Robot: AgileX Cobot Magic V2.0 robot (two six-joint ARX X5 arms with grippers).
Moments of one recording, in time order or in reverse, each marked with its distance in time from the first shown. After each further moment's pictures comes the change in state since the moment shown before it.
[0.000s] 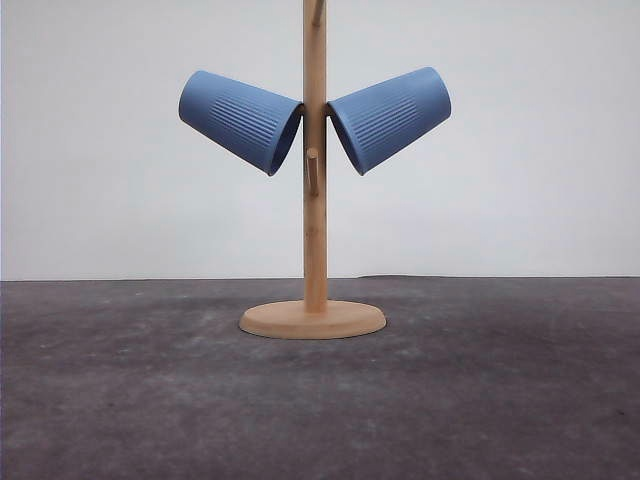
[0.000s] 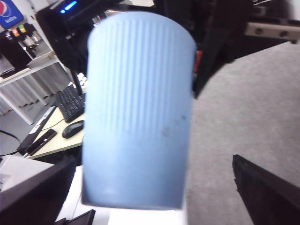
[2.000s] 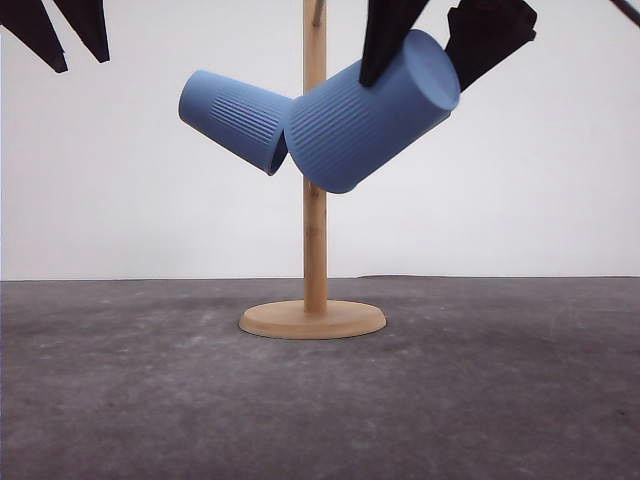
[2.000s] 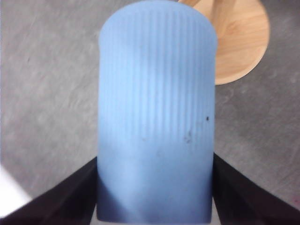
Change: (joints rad) left_arx 0.129 0.000 0.000 -0.376 -1.232 -0.140; right_arx 0.201 0.241 -0.001 -0.059 1.073 0.353
